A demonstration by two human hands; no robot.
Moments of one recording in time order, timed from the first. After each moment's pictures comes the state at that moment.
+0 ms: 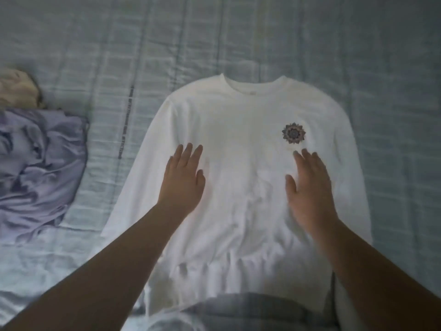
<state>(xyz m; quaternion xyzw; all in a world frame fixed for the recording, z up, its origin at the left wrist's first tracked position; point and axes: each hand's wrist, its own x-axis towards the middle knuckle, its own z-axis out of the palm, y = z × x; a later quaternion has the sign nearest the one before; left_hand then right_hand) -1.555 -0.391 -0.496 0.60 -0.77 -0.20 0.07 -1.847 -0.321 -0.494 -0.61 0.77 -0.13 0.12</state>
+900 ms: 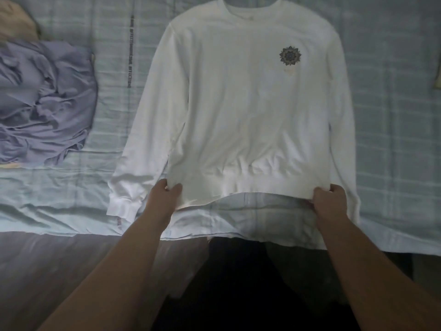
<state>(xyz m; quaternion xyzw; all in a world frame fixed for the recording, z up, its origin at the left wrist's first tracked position) -1.449 -0.168 -0.471 0.78 -0.33 -0.52 0.12 -1.804 -0.083 -0.474 -0.05 0.90 -0.26 0.35</state>
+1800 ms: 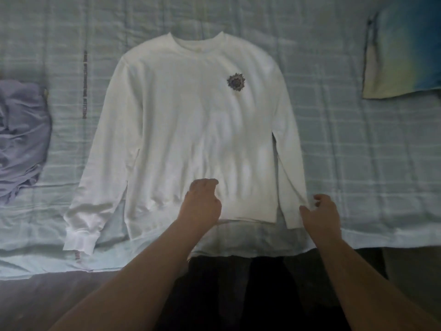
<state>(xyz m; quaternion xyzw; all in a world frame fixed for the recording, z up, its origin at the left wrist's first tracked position) -1.628 -0.164 -0.444 0.54 -0.74 -0.40 -0.06 -1.894 -0.032 -0.450 -0.20 0.93 -0.10 0.30</state>
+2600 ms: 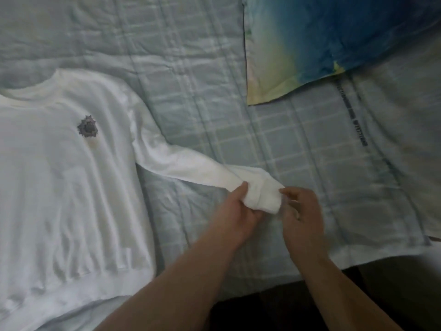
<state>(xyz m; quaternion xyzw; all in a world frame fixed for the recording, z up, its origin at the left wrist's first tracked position) -2.074 -0.119 -0.459 0.44 0.08 -0.88 0.16 -2.162 -0.016 -0.437 -0.21 0.85 -0.40 0.27</state>
